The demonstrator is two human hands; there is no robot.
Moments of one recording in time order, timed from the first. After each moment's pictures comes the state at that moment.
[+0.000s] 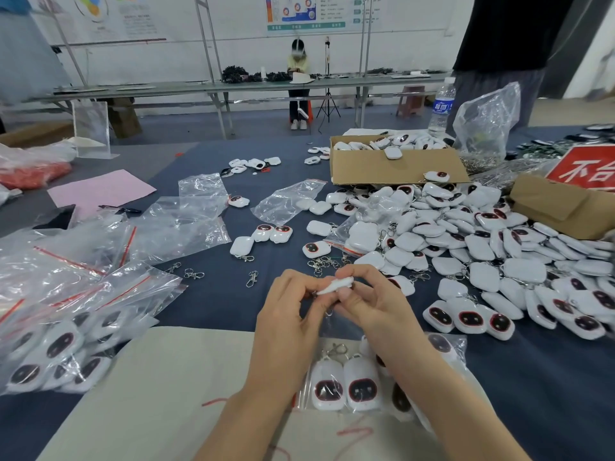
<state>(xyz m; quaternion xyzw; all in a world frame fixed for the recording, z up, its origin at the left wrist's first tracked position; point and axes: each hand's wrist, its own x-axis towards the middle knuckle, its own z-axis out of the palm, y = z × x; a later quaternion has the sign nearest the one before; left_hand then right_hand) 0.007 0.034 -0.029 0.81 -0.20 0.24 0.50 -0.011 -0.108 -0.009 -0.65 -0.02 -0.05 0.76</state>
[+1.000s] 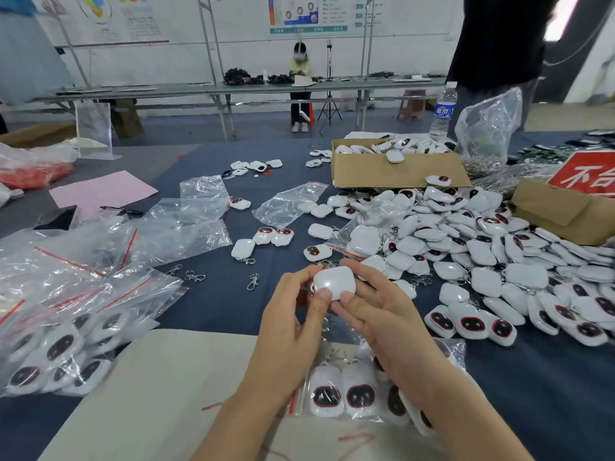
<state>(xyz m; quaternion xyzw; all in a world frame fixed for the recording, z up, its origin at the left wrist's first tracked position) 0.008 0.038 -0.028 0.77 -0.21 0.15 0.59 -0.011 -0.111 -0.008 -0.55 -0.02 -0.01 0.84</state>
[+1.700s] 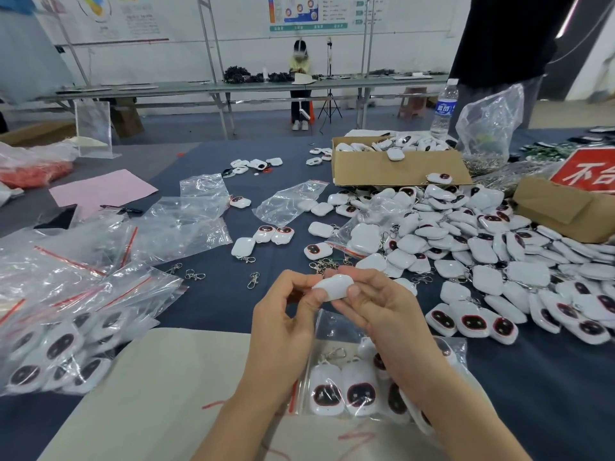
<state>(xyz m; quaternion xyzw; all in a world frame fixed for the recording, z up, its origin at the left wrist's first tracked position) 0.004 0.039 -0.022 0.74 -0.17 0.17 0.62 -0.016 -0.108 -0.002 -0.57 0.00 -0.05 0.82</state>
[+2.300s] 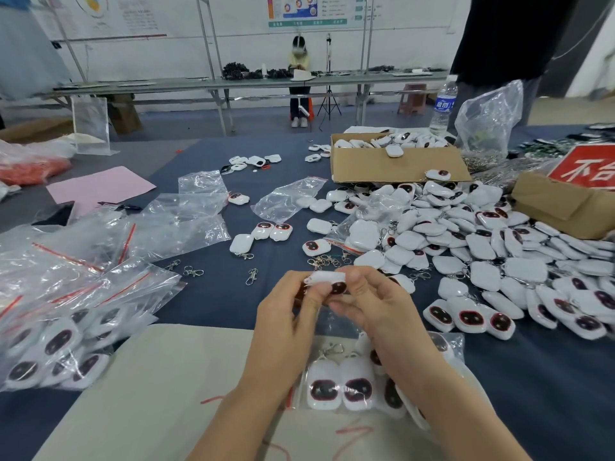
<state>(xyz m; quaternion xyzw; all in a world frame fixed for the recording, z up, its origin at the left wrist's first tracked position) 0.009 0.038 -0.028 0.78 -0.20 0.18 0.57 -0.014 -0.103 0.001 -0.55 0.03 -0.05 0.83</state>
